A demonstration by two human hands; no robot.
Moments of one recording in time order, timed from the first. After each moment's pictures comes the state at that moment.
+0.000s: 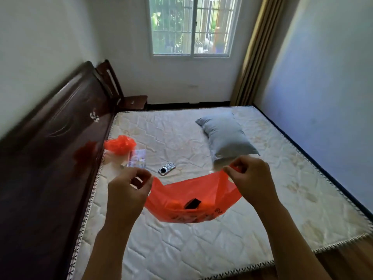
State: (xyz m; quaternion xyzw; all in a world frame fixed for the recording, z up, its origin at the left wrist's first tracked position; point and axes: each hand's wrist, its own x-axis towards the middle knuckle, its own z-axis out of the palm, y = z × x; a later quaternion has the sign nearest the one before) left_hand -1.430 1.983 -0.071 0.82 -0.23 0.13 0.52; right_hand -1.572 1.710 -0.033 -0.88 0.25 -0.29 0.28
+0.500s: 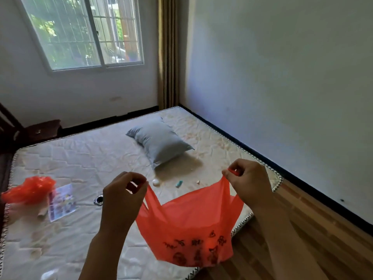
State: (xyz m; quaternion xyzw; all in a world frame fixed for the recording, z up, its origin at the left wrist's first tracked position) left_hand -1.480 1.823 -0.059 0.75 -0.42 0.03 0.51; right_hand -1.732 1.627 -0.026 -0.80 0.44 -0.34 0.21
